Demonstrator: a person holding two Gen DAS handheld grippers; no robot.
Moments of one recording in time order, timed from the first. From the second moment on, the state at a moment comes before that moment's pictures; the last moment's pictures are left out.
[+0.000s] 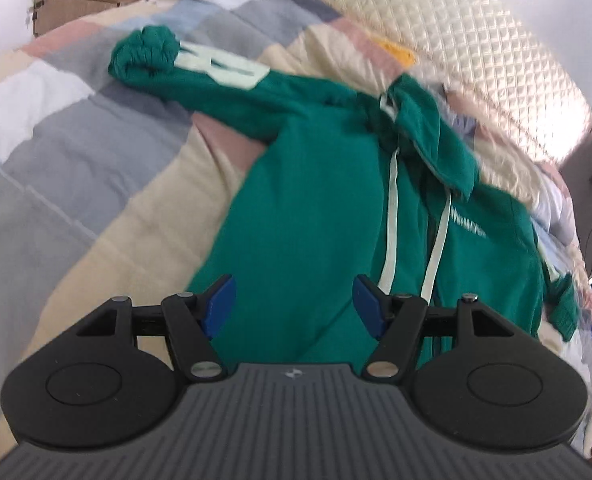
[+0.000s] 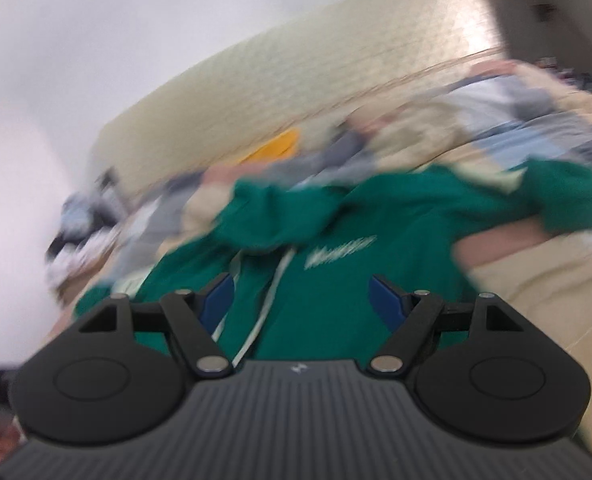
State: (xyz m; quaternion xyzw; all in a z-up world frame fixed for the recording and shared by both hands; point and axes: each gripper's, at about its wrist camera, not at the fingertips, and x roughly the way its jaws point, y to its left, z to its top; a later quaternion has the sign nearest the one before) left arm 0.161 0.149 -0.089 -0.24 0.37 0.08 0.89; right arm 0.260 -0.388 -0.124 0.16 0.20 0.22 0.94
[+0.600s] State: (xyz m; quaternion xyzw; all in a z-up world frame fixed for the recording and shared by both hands) left arm 0.165 0.161 -0.121 -0.27 0.39 0.10 0.87; right arm 0.202 -0.216 -0.195 -0.09 0.24 0.43 0.86
